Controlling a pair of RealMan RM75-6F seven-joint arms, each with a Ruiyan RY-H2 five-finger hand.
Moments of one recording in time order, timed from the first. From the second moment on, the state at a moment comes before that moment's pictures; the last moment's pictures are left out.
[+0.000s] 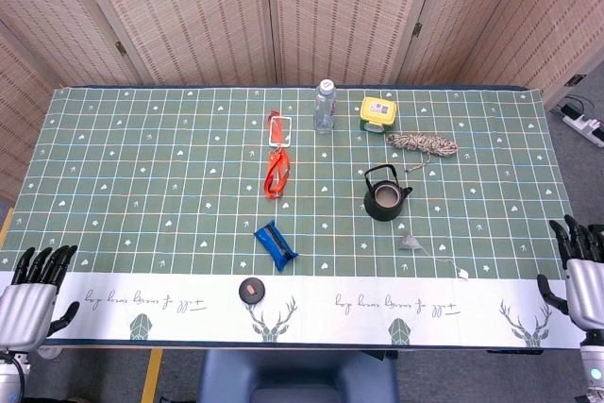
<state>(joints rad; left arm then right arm) -0.07 -1.14 0.00 -1.64 1.52 1.48 0.28 0.03 -1.02 0.08 -1.82 -1.29 1.44 -0.22</state>
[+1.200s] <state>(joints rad) -0.06 -1.15 0.00 -1.65 1.52 1.49 0.29 0.06 -1.48 -0.03 -0.95 -1.67 1.56 0.06</state>
